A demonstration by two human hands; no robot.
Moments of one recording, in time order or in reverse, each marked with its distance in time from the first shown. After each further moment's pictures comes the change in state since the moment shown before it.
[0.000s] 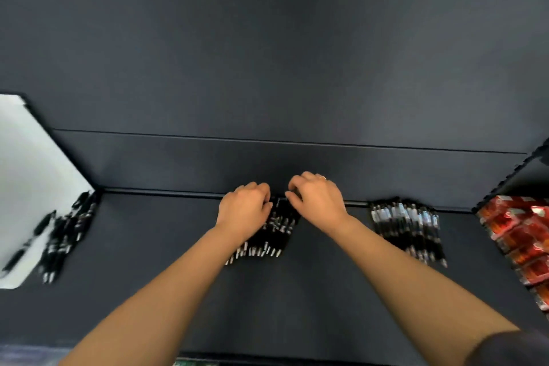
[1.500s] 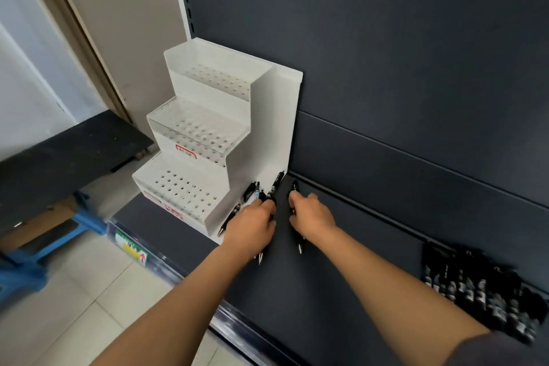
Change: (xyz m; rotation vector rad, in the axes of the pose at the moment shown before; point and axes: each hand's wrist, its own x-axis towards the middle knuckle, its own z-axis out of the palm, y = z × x) left_hand -0.145 -0.369 -0.060 -0.160 -0.087 -0.577; right_hand 0.133 -0.396 0.172 0.080 -0.600 -0.098
